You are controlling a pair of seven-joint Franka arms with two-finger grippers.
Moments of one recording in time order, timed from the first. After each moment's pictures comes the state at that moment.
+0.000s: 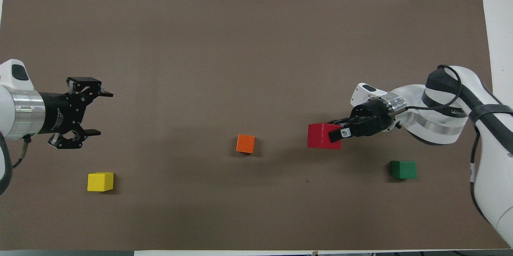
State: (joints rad) left arm 0.26 -0.21 -0.29 -2.12 -0.33 2.00 -0.96; right arm -0.06 0.37 0.01 -2.06 1.55 1.04 -0.96
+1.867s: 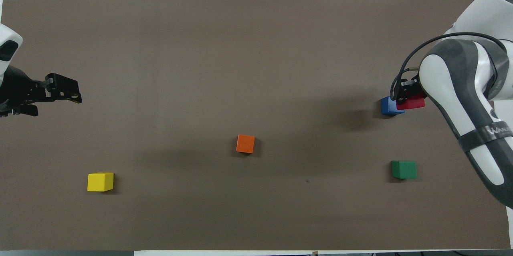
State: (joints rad) left arm 0.03 -0.03 -0.10 -1.69 -0.02 1.59 -0.27; right arm -0.01 0.31 0.01 -1.63 0.00 1.63 -0.10
